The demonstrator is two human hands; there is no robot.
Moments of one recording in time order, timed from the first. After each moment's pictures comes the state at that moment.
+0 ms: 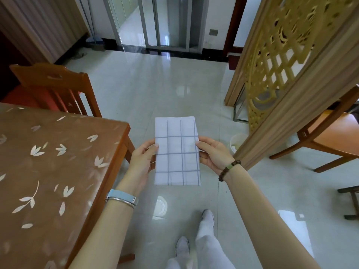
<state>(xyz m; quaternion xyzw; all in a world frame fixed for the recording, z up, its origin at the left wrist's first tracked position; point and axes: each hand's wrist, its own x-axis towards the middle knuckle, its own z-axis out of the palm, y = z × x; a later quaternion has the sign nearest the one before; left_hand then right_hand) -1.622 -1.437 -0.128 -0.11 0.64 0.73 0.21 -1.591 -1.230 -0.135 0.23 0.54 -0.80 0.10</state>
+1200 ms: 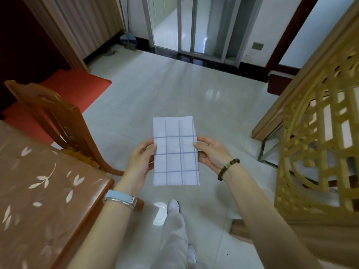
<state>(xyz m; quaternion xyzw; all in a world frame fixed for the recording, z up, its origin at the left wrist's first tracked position) -1.936 -1.309 -0.150 -0.20 0.62 0.75 0.11 -1.955 -1.099 -0.152 0.15 0.55 -0.79 0.22</state>
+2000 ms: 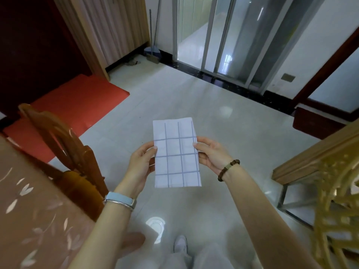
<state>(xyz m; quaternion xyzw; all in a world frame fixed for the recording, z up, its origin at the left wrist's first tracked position) -2.161 -1.398 -0.149 -0.22 0.61 0.76 0.07 -2.212 -1.187 -0.132 0.10 0.59 -0.76 0.26</state>
